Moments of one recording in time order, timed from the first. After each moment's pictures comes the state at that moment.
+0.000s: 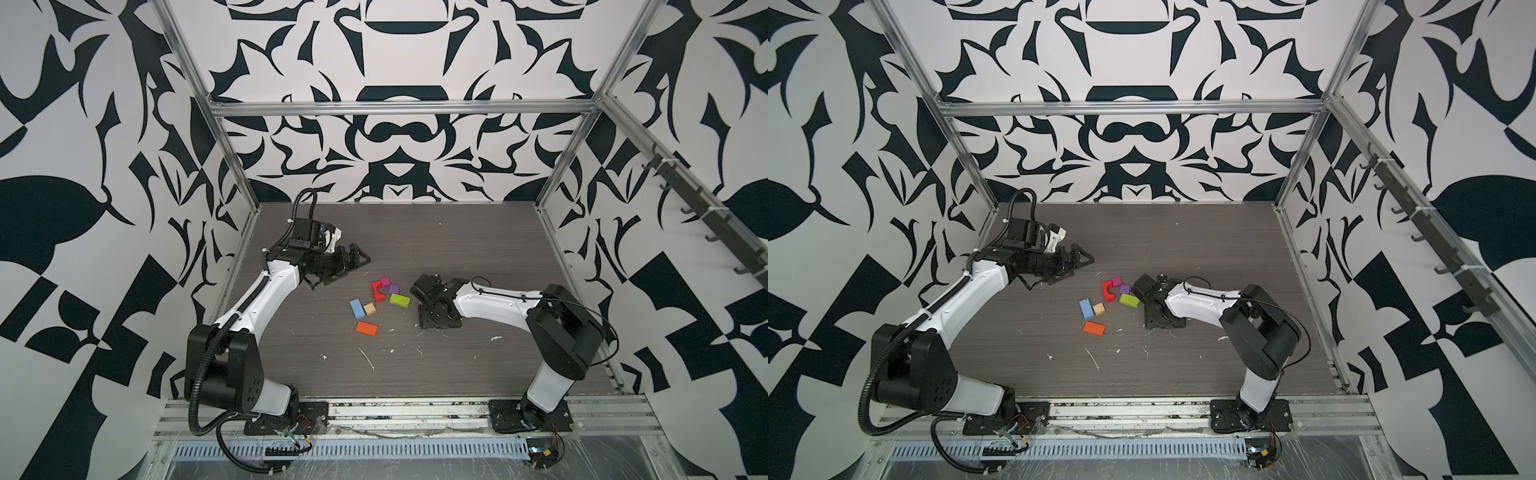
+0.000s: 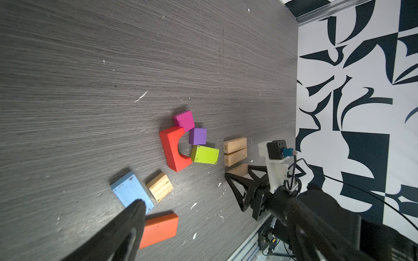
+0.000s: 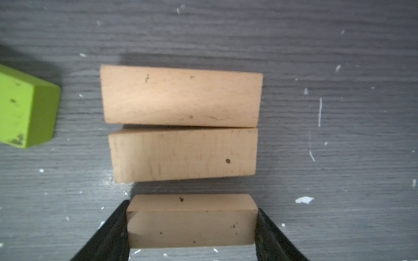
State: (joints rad) left arm -0.22 1.45 1.12 -0.60 0.62 -0.50; right arm 0.80 1.74 1.03 -0.69 0.18 0.76
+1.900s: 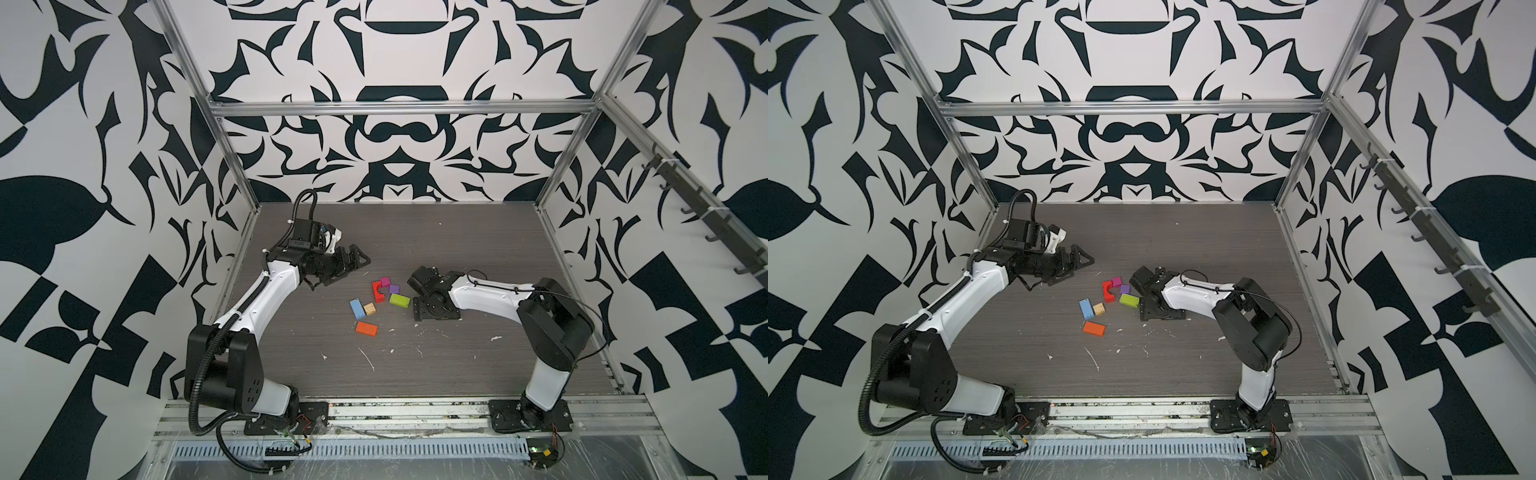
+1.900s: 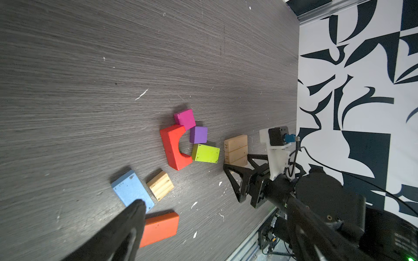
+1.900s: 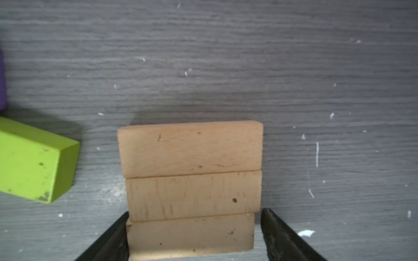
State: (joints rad) left arm -0.22 1.45 1.11 -0.60 0.63 -0.50; right arm 0.77 1.80 1.10 -0.67 0.20 0.73
